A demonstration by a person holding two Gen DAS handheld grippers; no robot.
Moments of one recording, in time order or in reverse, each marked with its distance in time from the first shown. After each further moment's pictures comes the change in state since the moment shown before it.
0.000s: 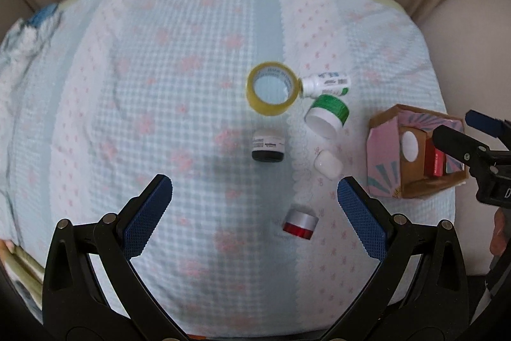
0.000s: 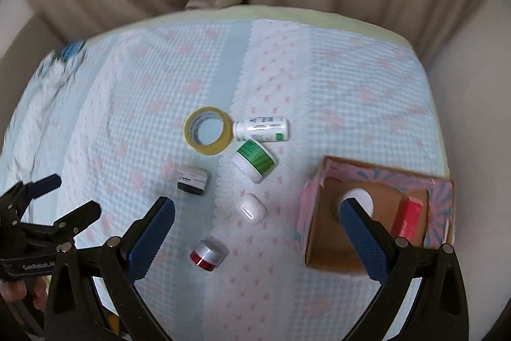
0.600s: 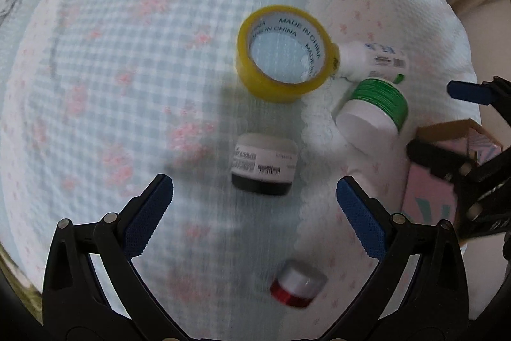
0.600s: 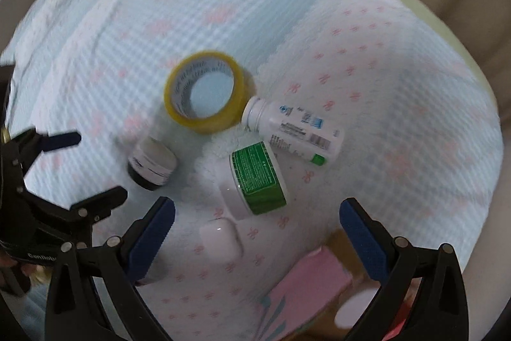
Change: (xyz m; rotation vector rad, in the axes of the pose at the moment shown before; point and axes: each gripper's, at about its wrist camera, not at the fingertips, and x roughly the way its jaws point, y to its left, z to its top) left arm 0.172 -0.010 0.020 -0.104 0.134 -0.011; right arm 0.182 0.009 0.042 -0.429 0.225 0.088
